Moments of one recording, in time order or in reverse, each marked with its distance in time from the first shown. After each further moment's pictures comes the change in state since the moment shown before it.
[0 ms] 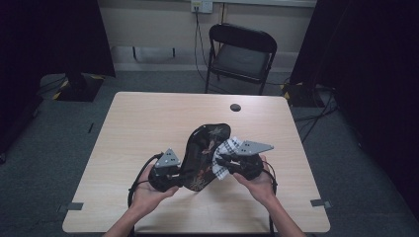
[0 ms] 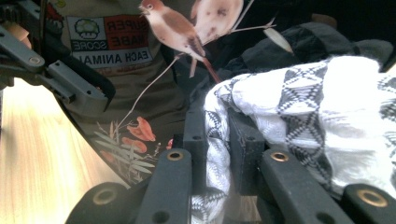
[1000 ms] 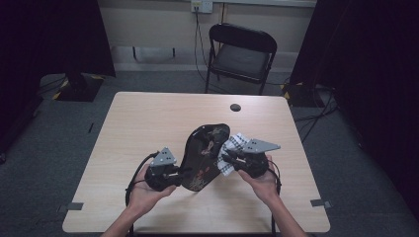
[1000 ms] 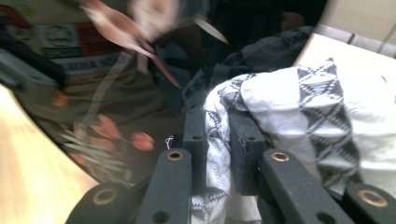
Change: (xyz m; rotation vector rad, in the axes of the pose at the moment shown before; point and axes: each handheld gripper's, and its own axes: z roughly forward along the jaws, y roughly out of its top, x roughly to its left) left arm 0.001 0.002 -0.010 -0.035 -0.007 -0.025; right arm -0.010 -0.003 -0.009 -0.026 -0.069 0.037
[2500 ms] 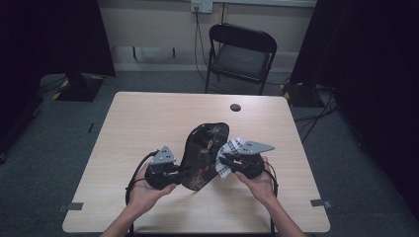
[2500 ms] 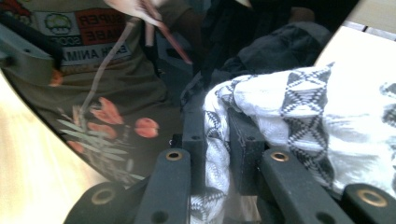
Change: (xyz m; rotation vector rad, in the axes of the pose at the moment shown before) left arm 0.003 0.002 0.001 -0.004 0.002 -0.010; right arm -0.002 -0.012 0.015 0.035 0.017 0.000
